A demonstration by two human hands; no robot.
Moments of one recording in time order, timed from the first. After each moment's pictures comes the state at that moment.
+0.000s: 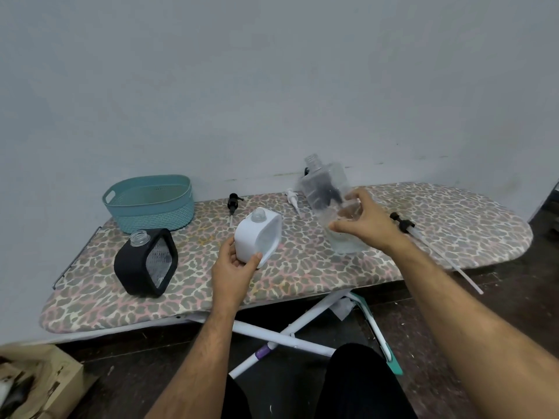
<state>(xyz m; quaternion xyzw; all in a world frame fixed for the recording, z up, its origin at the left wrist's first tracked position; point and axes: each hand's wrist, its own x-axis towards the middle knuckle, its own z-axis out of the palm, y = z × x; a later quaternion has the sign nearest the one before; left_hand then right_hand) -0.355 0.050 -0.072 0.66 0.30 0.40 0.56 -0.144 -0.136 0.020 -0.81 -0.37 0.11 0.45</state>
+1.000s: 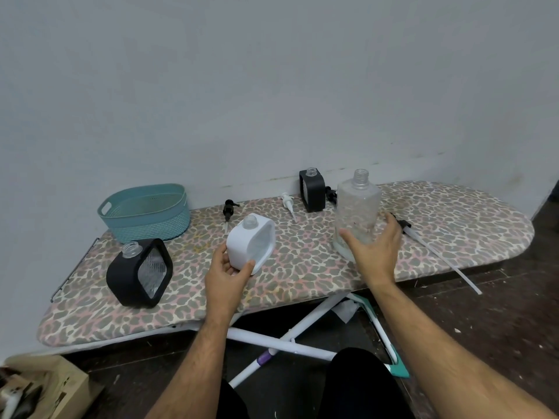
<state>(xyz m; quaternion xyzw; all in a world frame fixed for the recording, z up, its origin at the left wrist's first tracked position) -0.351 0.047 -0.073 0.68 0.32 0.40 0.52 -0.141 -0.140 -0.063 -0.80 -0.15 -0.10 0.57</state>
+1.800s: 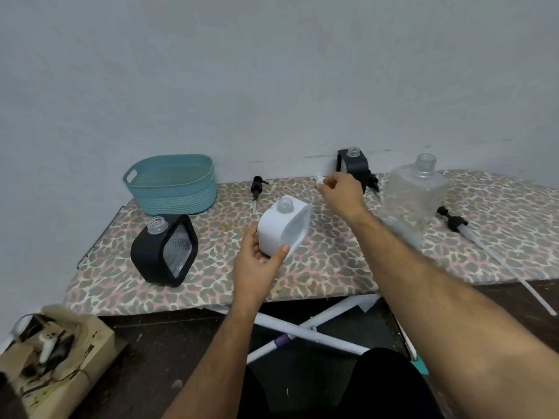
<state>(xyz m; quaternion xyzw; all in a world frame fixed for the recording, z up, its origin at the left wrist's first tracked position) -0.351 0.048 -0.069 0.66 0.28 0.40 0.56 -0.122 0.017 -0.011 -0.85 -0.31 0.02 0.43</state>
